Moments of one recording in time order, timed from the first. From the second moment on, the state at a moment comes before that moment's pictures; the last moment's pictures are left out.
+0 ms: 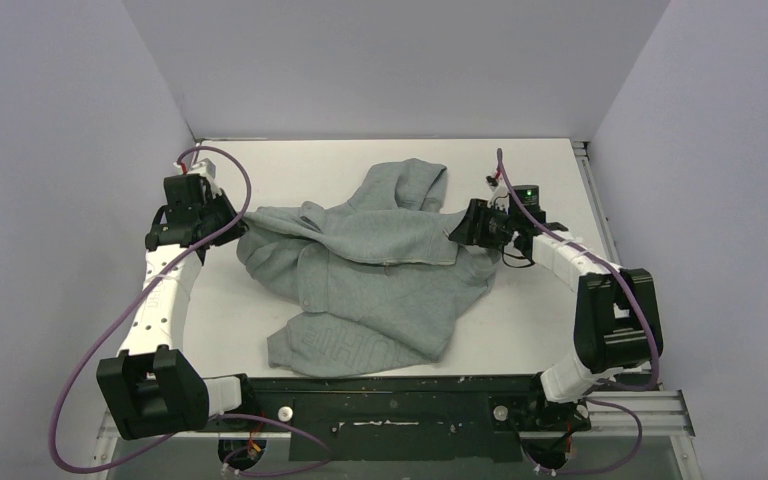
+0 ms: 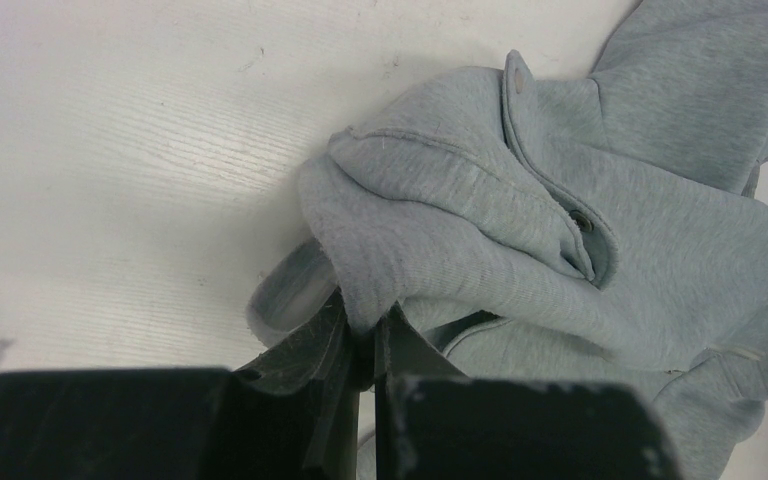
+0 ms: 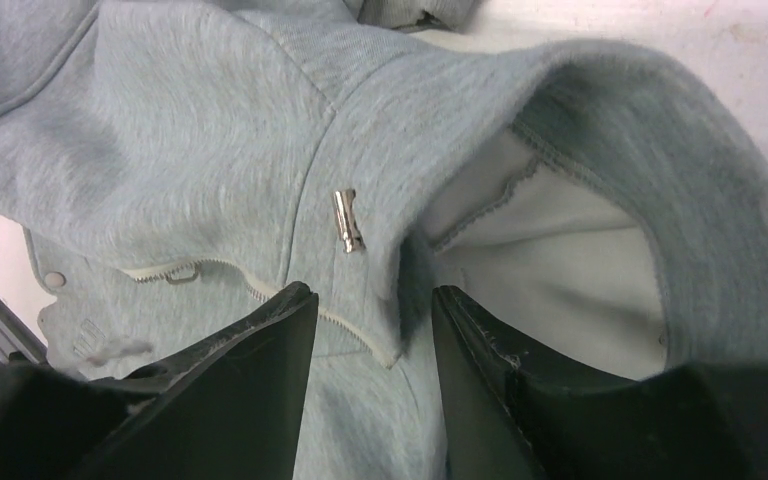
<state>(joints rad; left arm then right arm) 0.13 1.26 1.09 -0.57 0.15 -0.34 0.13 1.56 0.93 -0.13 -0.52 0.30</state>
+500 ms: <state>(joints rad) 0.13 1.25 1.09 -0.57 0.15 -0.34 0.17 1.64 0.94 0.01 -0.55 0.34</state>
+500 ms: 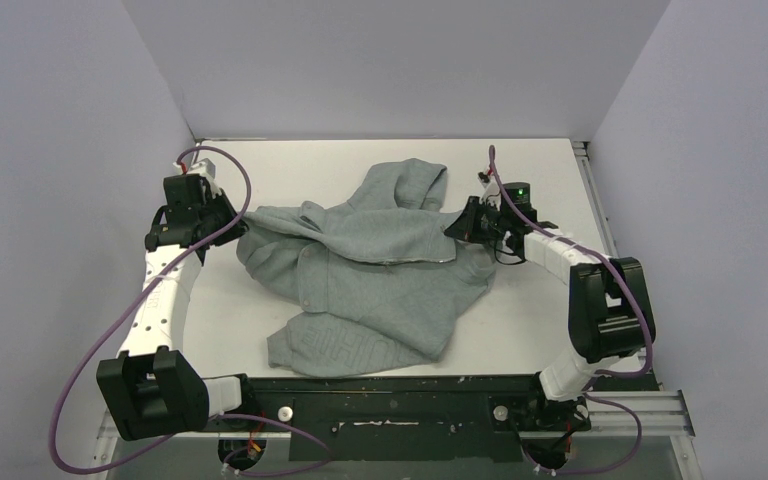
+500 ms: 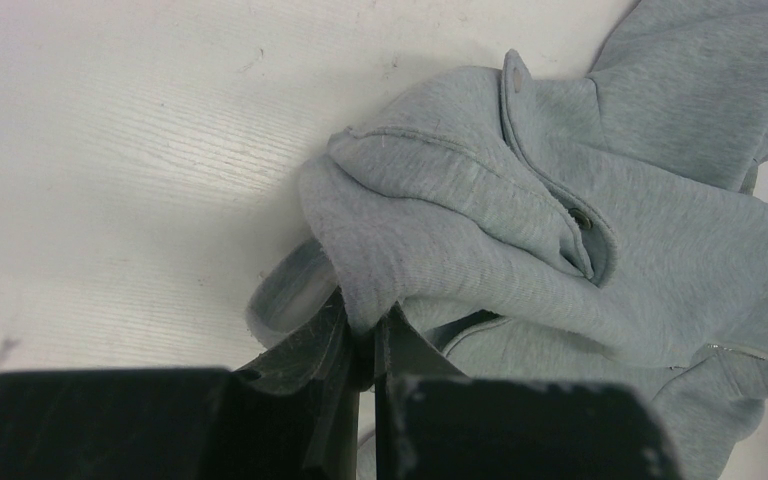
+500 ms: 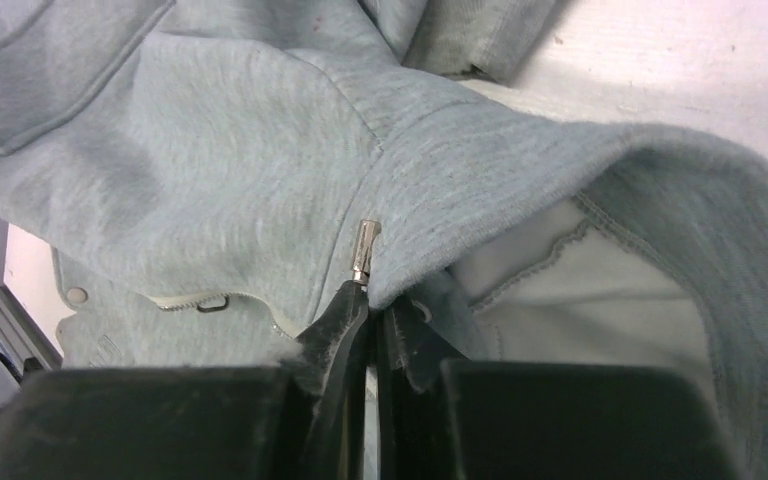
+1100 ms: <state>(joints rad) 0.13 1.25 1.09 -0.57 0.15 -0.34 0.17 1.69 1.20 0.03 -0.52 0.32</state>
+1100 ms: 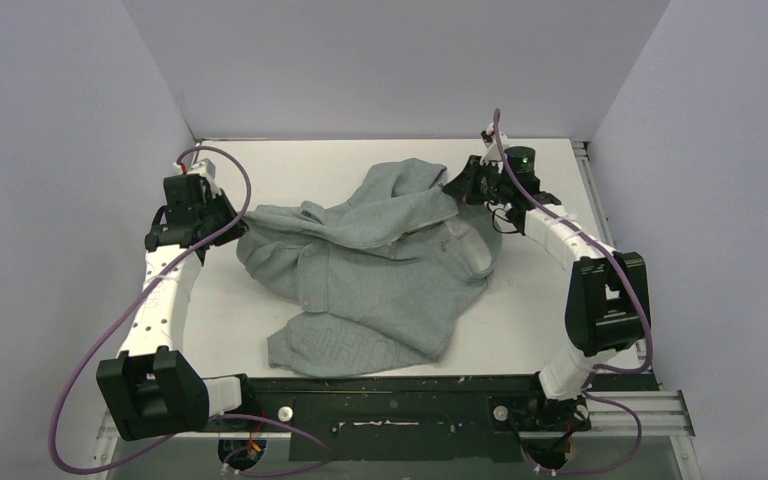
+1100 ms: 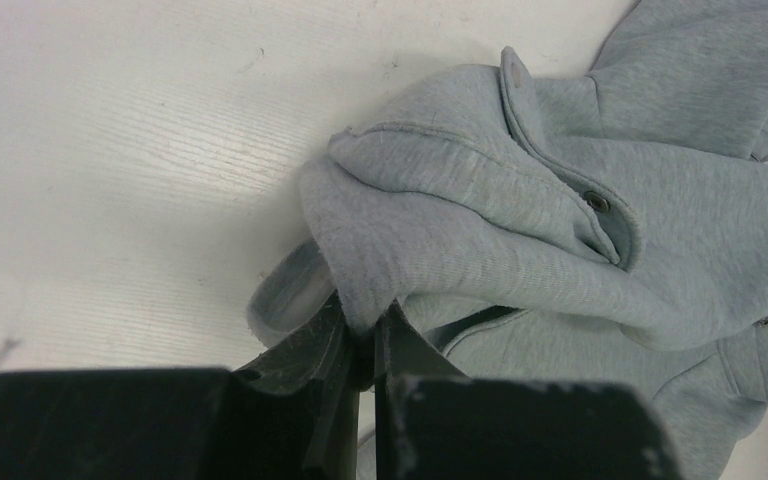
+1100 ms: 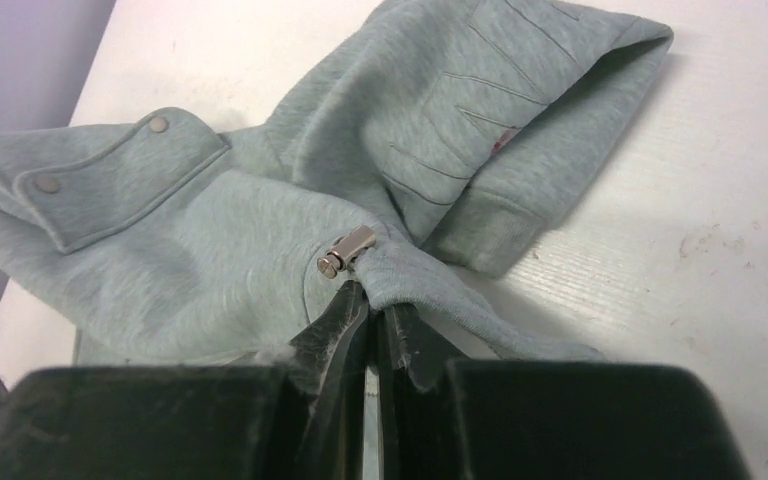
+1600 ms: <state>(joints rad) 0.13 1.25 1.09 -0.57 0.14 -0.34 0.18 1.92 1.26 0.13 -0.49 0.35</state>
